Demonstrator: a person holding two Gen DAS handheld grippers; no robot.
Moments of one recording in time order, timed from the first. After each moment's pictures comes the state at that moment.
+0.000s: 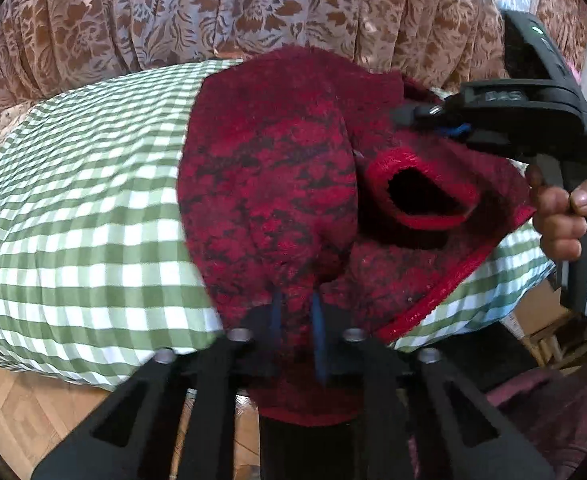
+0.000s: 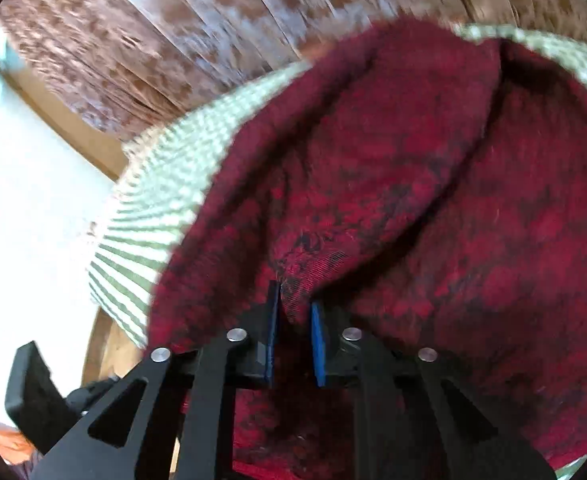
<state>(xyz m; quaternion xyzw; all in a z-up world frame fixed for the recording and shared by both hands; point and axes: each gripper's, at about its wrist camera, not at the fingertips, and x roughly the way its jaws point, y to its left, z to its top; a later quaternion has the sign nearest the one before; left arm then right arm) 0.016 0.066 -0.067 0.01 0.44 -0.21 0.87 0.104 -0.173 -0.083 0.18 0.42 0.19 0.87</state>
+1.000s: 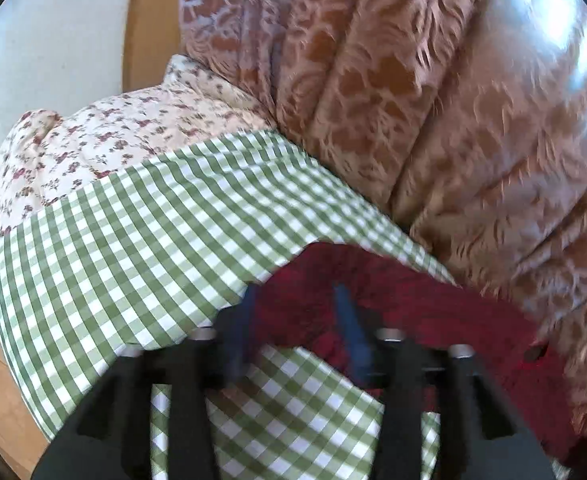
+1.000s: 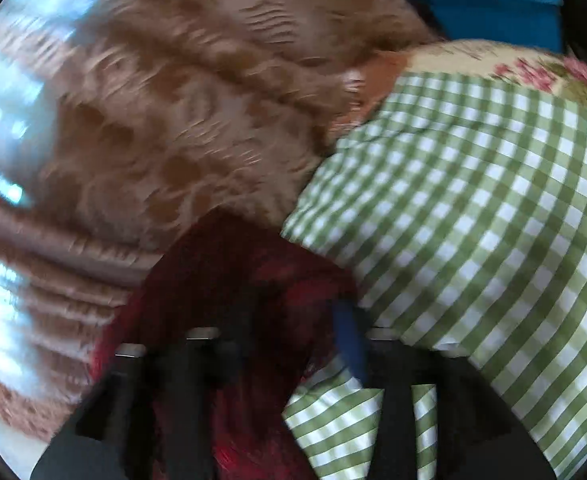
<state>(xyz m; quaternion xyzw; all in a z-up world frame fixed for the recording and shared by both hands) 0.295 0.279 0.013 -0.23 0.35 0.18 0.89 0.192 -0.617 -0.059 0.50 0.25 -0.17 0.81</state>
